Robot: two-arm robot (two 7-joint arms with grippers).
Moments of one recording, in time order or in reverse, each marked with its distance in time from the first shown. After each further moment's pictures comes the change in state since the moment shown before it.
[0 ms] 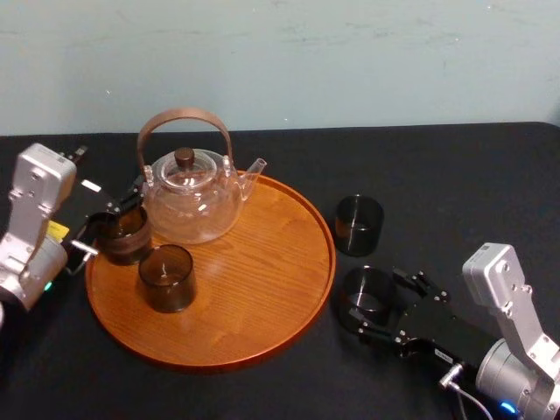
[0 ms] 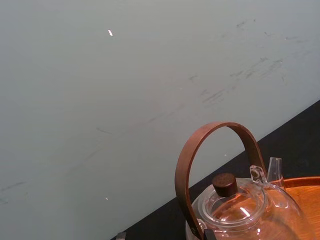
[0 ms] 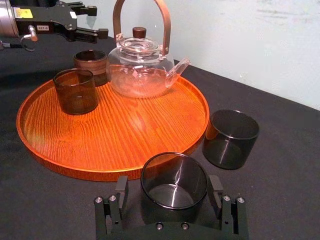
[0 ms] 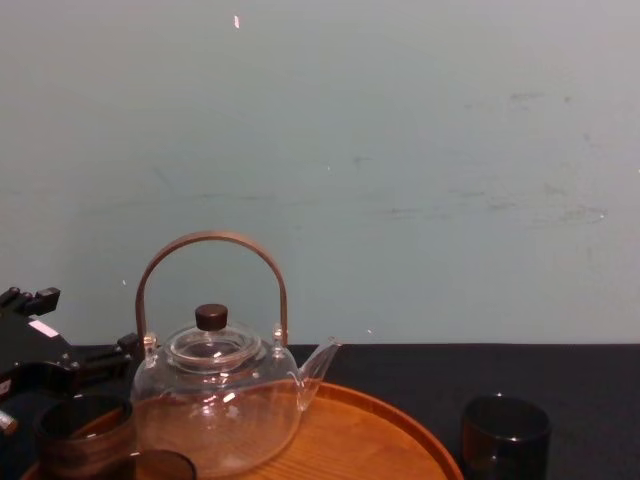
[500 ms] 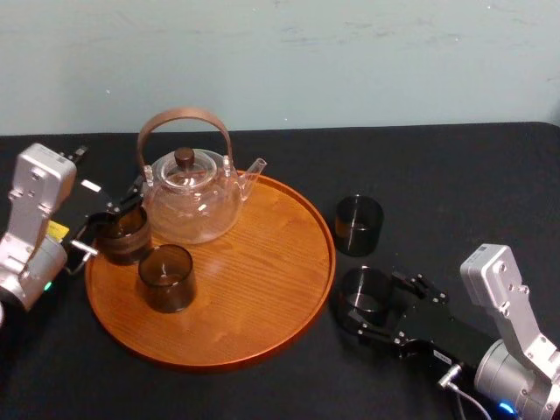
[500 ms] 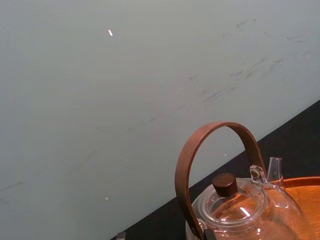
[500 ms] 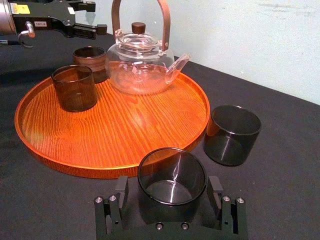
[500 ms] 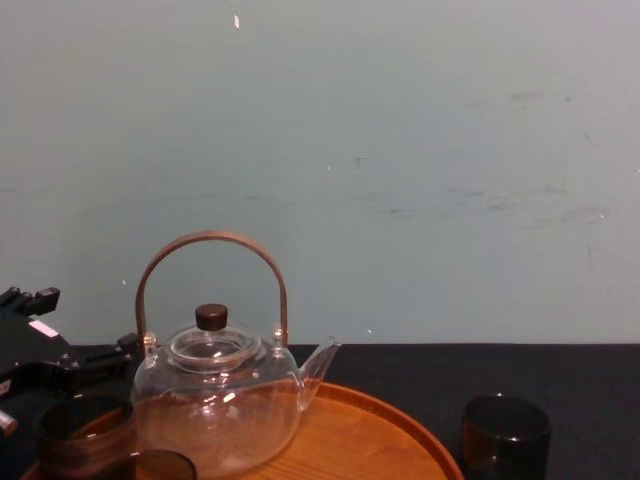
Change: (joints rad) left arm 0.000 0.000 0.000 0.000 0.000 0.000 0.000; right arm -0.004 -0.035 0.025 0.015 -0.025 0.014 0.032
